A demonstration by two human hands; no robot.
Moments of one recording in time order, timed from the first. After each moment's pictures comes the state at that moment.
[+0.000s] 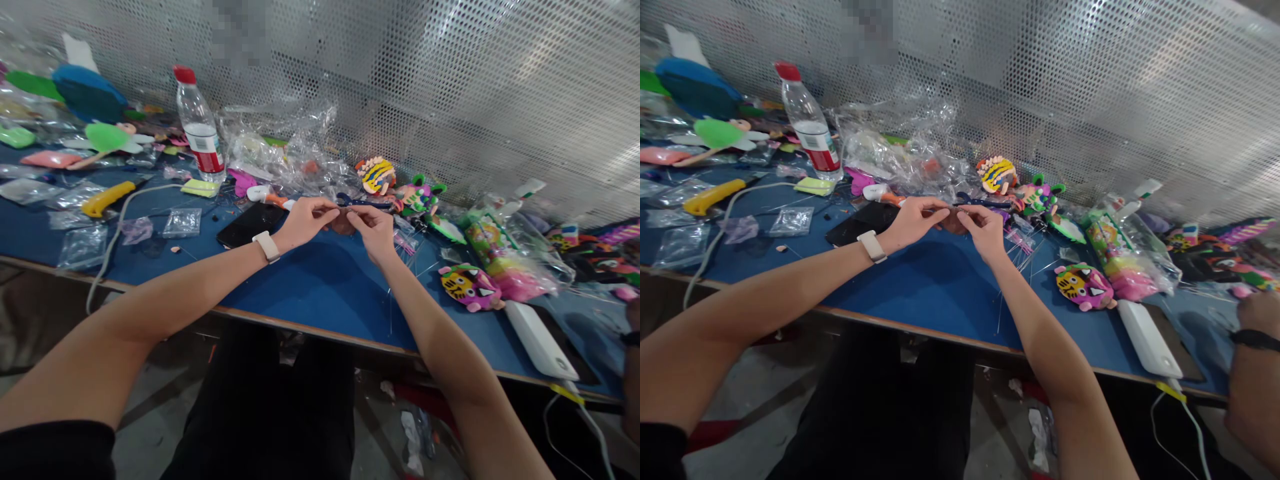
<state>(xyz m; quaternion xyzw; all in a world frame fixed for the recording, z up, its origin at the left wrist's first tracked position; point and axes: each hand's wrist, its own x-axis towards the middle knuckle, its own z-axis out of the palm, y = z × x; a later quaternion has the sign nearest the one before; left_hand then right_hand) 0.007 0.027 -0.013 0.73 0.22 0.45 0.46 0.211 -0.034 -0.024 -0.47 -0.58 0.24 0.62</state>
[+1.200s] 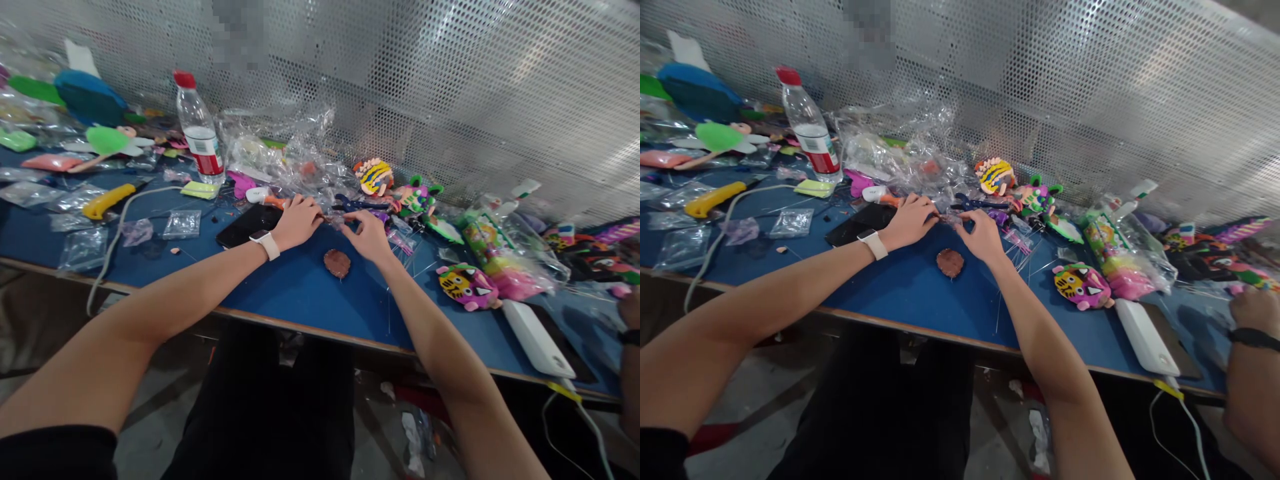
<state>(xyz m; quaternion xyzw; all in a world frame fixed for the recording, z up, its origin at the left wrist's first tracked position) -0.003 0.050 -0.032 0.90 0.35 0.27 0.04 0.228 -0.034 -0.027 -0.59 -0.71 0.04 0.38</state>
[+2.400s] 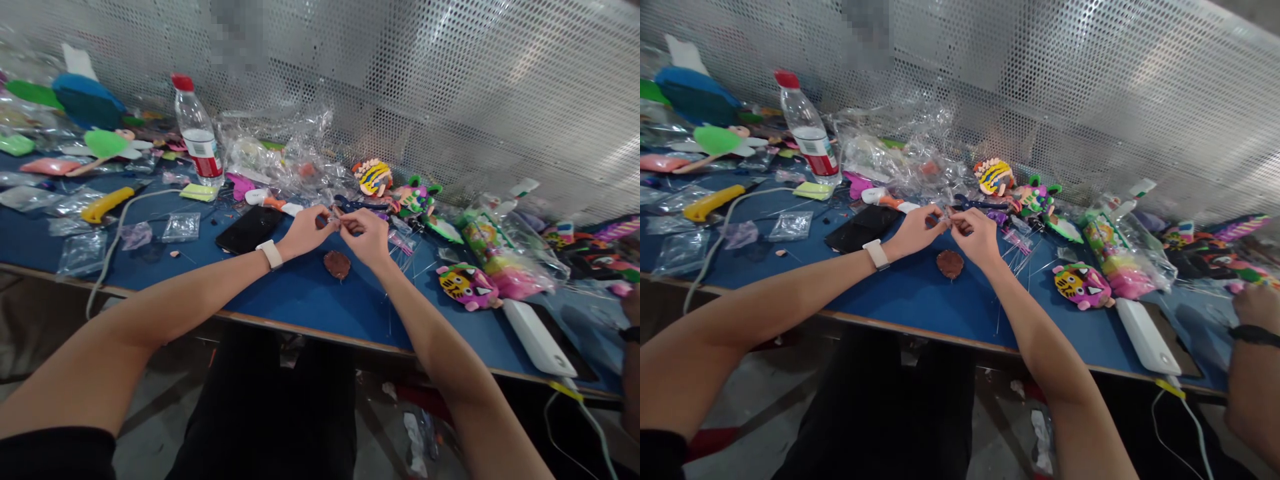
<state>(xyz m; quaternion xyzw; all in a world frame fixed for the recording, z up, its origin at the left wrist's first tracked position) 0.013 0.024 -0.028 0.80 0.28 0.43 0.31 0.195 -0.053 -0.011 -0.53 -0.69 0.04 0.49</state>
